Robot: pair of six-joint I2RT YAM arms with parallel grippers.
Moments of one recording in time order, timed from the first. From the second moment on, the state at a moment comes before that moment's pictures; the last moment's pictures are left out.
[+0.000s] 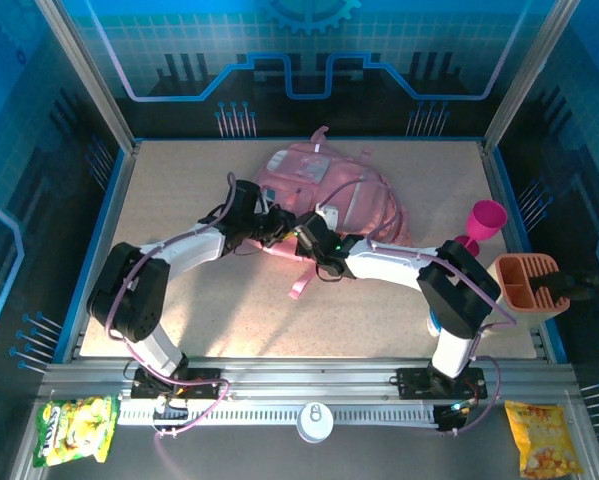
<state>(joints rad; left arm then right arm) -0.38 1.64 0.96 0.01 0.54 -1.08 0.82 1.77 1.10 -0.18 0.42 0.85</state>
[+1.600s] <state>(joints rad) -0.36 1.73 0.97 0.05 0.47 -1.24 0.75 1.62 1.03 -0.50 0.31 0.84</state>
